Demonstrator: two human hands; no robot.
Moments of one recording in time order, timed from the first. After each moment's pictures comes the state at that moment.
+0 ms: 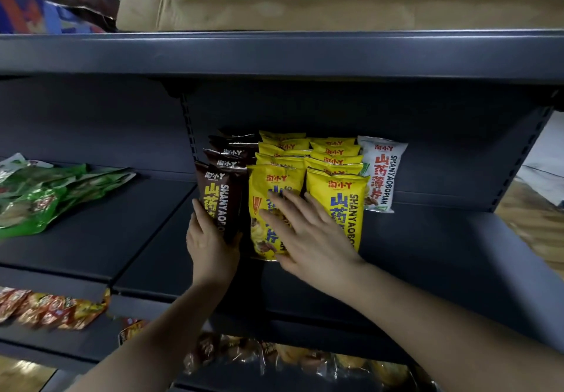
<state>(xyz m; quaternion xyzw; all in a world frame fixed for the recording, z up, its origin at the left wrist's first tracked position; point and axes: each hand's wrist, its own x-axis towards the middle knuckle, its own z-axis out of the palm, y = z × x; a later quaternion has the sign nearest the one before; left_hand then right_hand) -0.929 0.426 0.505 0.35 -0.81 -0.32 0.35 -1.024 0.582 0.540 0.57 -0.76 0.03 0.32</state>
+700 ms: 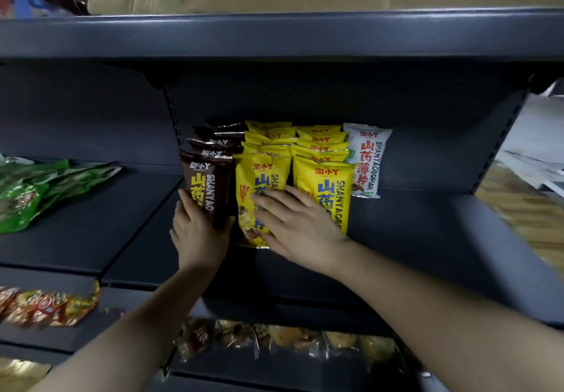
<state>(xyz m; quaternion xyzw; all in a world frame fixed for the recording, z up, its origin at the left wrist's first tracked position) -0.927 0.430 0.512 0.38 -0.82 -0.27 0.34 -1.035 0.580 0.531 0.62 -0.69 0.06 0.36</state>
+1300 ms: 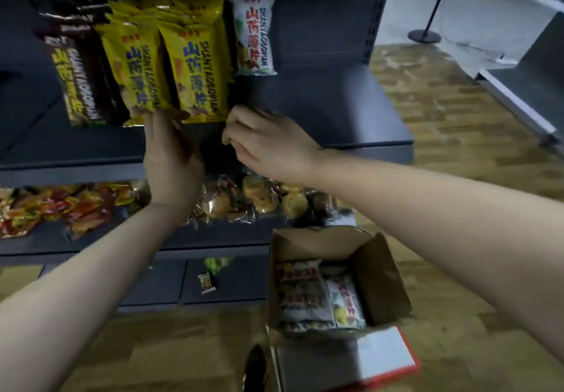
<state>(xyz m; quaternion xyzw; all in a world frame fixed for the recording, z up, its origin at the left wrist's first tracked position) -0.887 0.633 0.510 0.16 -0.85 -0.26 0.43 -0.993 0.765 0.522 0.62 -0.72 0.20 0.25</state>
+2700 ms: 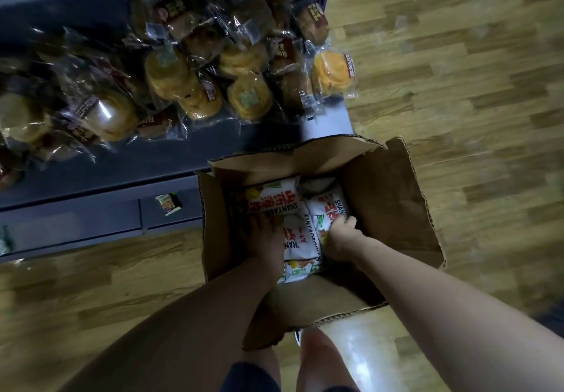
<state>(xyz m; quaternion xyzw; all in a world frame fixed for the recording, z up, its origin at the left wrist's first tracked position) -0.891 0.793 0.123 0.15 -0.94 -0.10 -0.30 -0.946 0.930 0.144 -0.04 -0.87 0.04 -0.50</state>
